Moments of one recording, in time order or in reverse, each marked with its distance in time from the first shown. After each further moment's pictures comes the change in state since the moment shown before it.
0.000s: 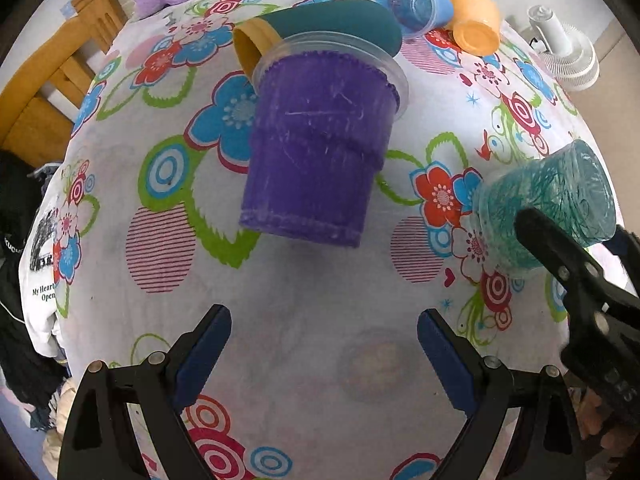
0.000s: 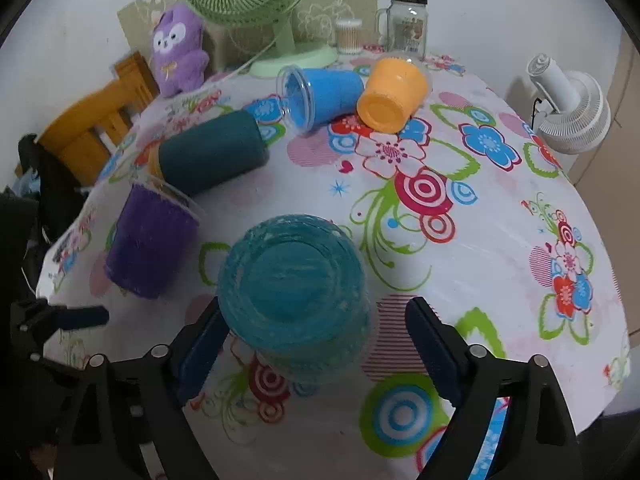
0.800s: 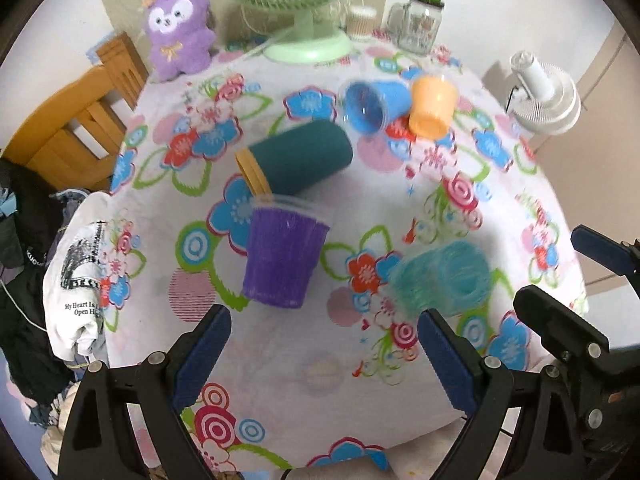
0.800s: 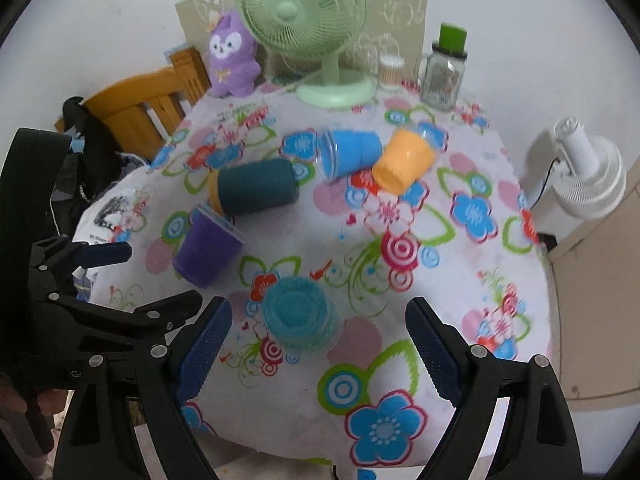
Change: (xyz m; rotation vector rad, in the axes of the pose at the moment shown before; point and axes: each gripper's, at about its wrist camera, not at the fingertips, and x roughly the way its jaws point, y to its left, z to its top) left arm -0.106 -0.031 0.028 -0.050 -0.148 0.004; right arm -0.103 -0.010 0.059 -0.198 0.035 0.078
